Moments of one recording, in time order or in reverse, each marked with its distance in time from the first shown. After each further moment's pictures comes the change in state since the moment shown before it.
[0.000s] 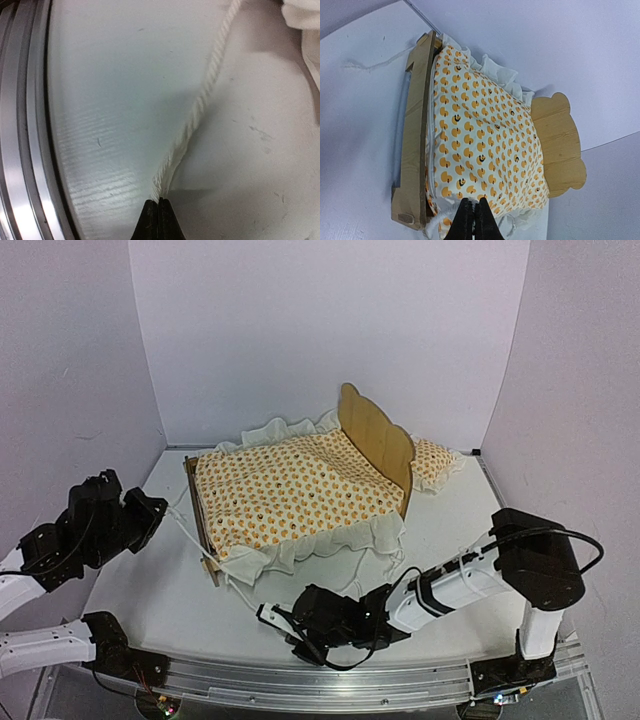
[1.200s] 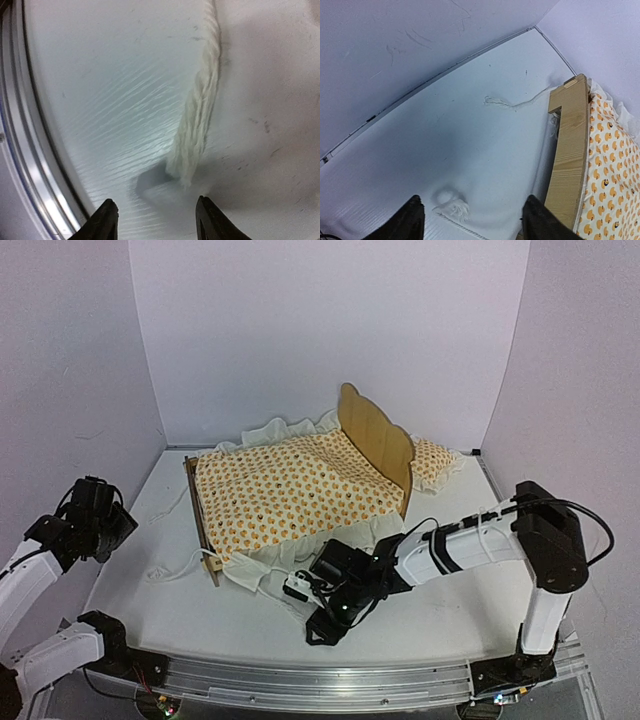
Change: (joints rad) left arm 0.552 0.122 -0.021 -0.235 0.029 0.245; right arm -0.212 -0.053 0.104 -0.422 -0.340 0.157
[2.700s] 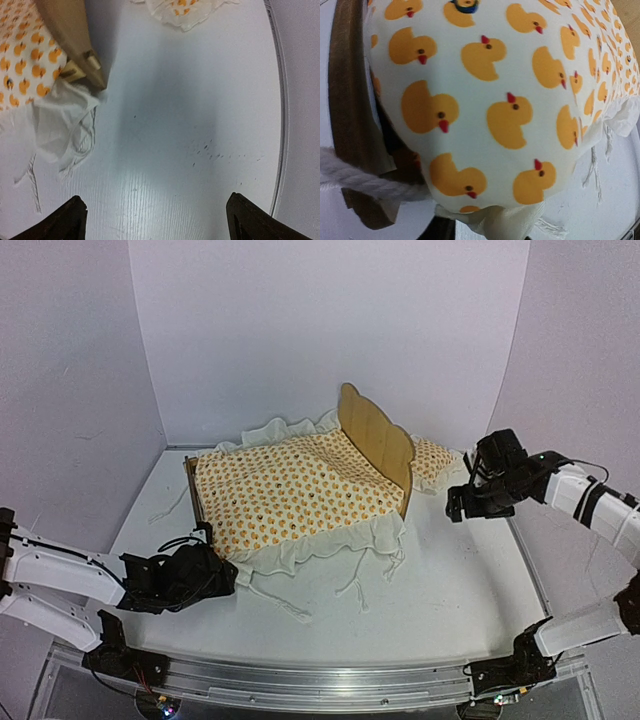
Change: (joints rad) left arm -0.850 0.478 -0.227 0.747 -0.047 -0.020; right arm -0.746 -0.676 -0.109 -0.443 0.431 0.032
